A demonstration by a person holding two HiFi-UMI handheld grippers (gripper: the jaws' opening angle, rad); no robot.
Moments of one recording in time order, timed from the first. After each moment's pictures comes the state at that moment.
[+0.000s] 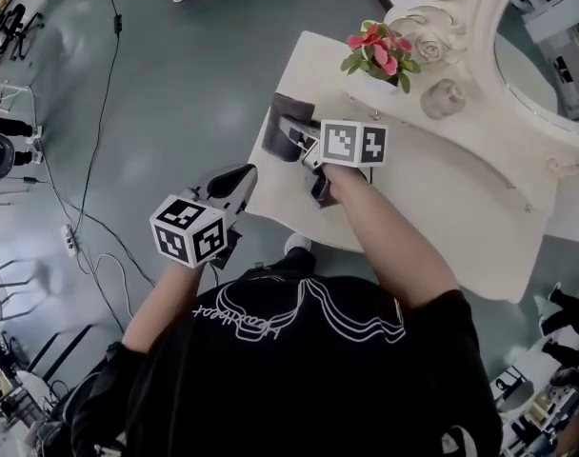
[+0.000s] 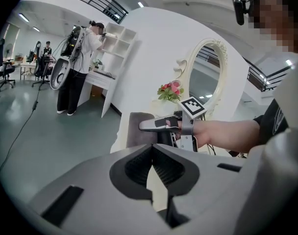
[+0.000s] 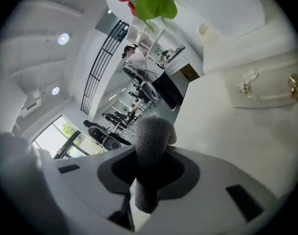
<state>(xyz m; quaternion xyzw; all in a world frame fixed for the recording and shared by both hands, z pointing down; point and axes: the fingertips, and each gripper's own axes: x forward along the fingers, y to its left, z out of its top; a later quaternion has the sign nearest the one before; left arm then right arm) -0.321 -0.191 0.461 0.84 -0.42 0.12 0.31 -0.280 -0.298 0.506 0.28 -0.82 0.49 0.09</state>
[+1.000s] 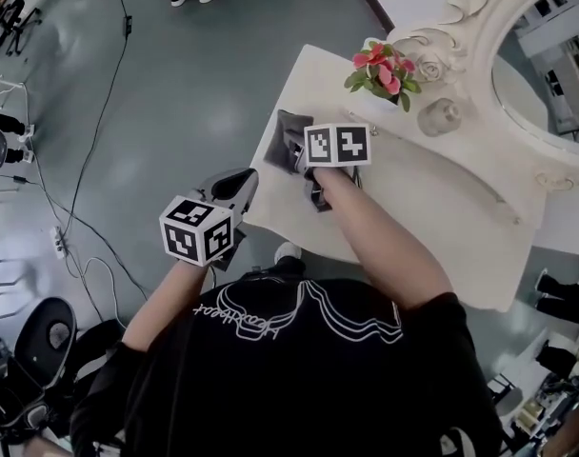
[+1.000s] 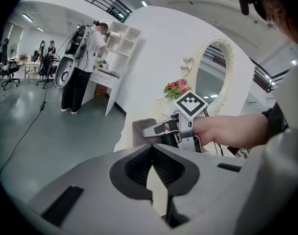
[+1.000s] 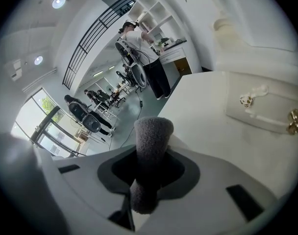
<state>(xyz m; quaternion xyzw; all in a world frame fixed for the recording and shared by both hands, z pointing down) -0.327 -0.205 0.475 0.83 -0.44 0.13 0.32 -0.272 -0.306 0.545 0.34 -0.79 0.44 0.25</state>
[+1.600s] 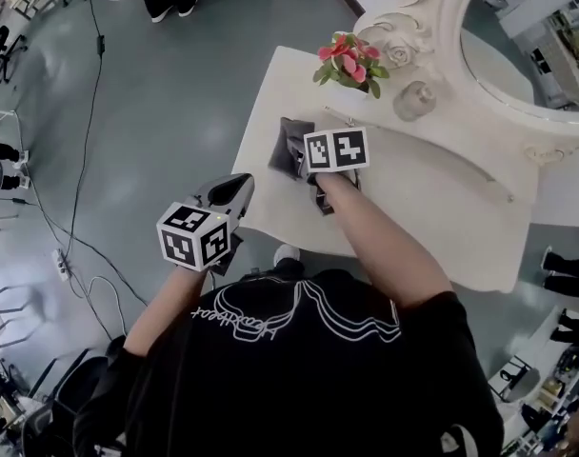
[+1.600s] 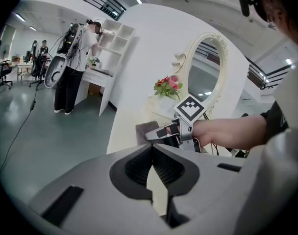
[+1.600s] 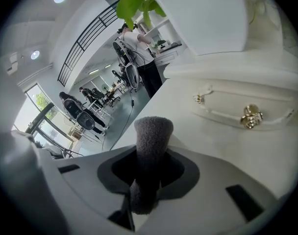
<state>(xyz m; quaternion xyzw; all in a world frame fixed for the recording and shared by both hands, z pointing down) -0.297 -0.198 0.470 0.84 -0.41 0.14 0.32 -0.218 -0.295 0.551 0.37 -0.79 0.42 0.27</state>
